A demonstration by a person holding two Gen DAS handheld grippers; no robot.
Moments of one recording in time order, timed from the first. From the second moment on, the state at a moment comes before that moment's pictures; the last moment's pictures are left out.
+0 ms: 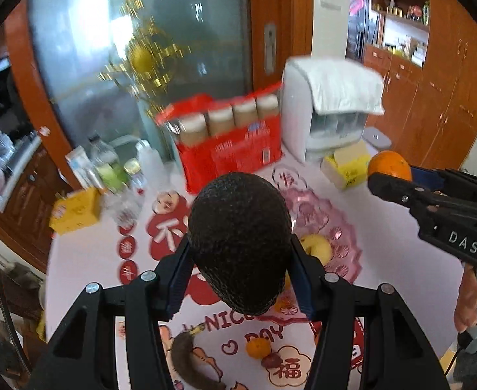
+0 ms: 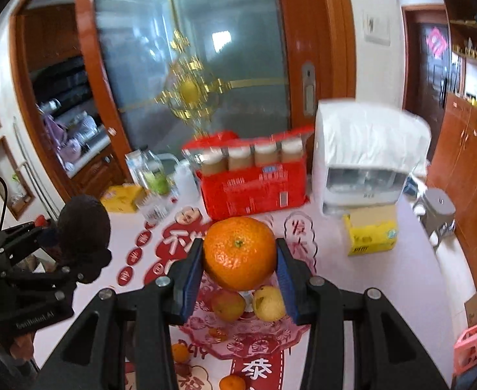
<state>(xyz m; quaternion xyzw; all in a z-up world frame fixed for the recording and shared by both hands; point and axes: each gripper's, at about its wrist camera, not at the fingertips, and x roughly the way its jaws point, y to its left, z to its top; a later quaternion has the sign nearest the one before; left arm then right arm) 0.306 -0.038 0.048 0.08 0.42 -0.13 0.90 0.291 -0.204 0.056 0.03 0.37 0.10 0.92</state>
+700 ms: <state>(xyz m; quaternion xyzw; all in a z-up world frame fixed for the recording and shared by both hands) 0.405 -0.069 -0.150 0.09 0.53 -0.17 0.83 0.402 -0.201 -0.138 0.05 0.54 0.06 0.84</state>
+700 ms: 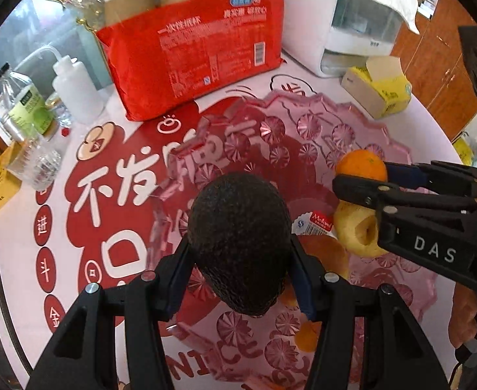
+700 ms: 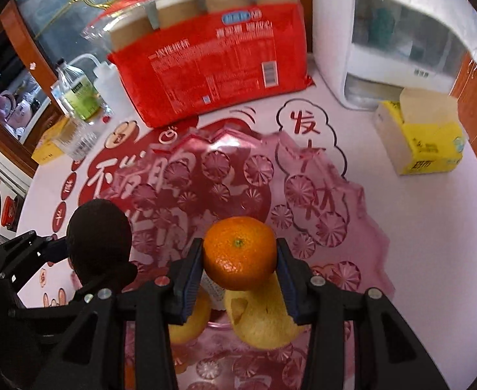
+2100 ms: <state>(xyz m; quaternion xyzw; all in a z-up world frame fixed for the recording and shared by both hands) 0.249 -0.006 0.018 0.05 0.41 -0.09 0.91 0.265 -0.190 0.007 0.07 0.42 0.12 0.89</state>
